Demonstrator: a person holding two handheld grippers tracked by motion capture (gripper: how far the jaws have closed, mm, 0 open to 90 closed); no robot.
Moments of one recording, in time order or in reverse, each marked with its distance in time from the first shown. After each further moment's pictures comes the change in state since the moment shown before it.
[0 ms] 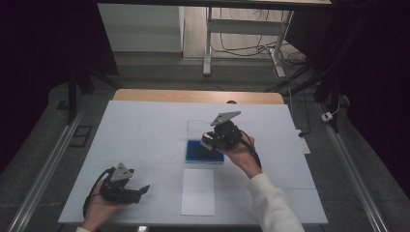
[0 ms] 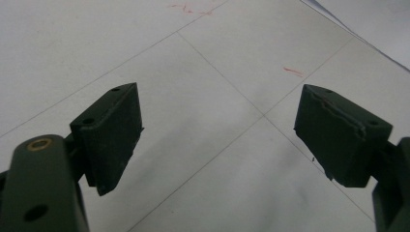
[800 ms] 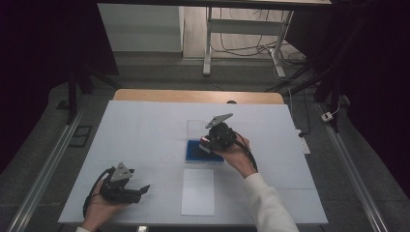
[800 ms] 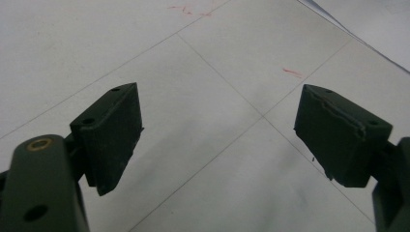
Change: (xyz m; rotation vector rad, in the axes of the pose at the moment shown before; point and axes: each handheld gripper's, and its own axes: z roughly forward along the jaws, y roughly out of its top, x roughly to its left) left arm 0.000 0.000 0.000 -0.002 0.002 0.000; right arm -0.002 -0.007 0.028 0.076 -0.009 0.009
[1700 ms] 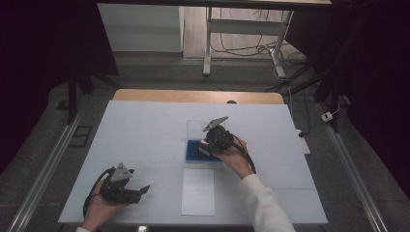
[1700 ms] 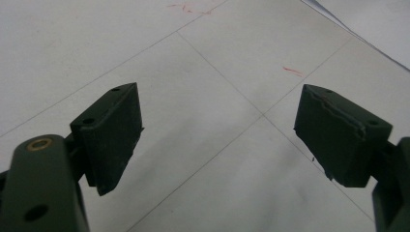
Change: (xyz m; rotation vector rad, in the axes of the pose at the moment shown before) left arm 0.000 -0.001 0.000 0.004 -0.001 0.001; right arm 0.000 -0.007 0.018 0.052 -0.007 -0.009
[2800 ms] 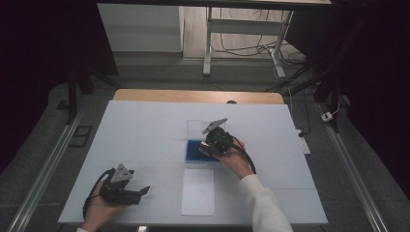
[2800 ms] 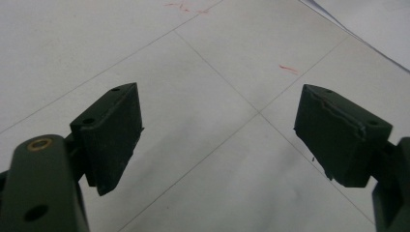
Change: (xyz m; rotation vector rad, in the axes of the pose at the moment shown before) left arm -0.003 -0.001 -0.002 0.001 0.002 0.001; right arm 0.001 -0.005 0.004 0.013 -0.011 -0.022
